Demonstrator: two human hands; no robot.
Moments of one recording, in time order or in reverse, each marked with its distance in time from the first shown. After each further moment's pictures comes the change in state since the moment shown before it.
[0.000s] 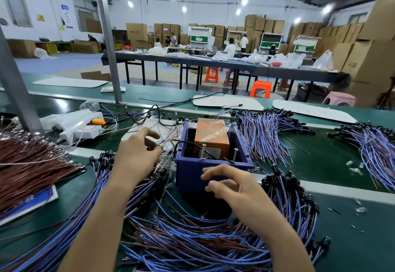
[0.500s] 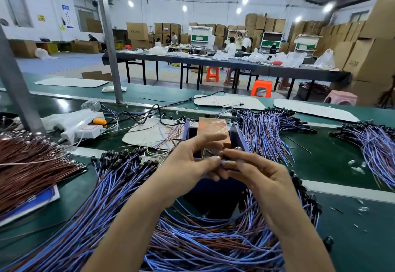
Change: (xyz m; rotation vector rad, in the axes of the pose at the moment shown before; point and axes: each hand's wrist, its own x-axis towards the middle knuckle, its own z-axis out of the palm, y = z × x) left_hand -0.050 0.066 0.019 -0.691 -0.590 0.122; right_hand 0.000 -0.001 -0.016 0.463 0.202 -0.213
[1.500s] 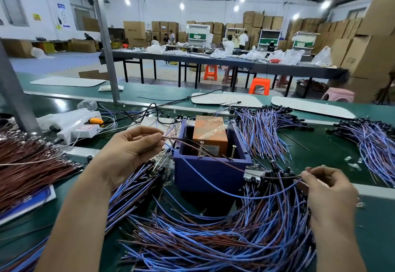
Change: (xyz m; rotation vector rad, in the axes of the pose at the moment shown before) left_hand 0.005 -0.017 -0.086 -0.404 0.369 -0.169; right_hand -0.007 0.019 -0.083 -0.350 0.898 0.133
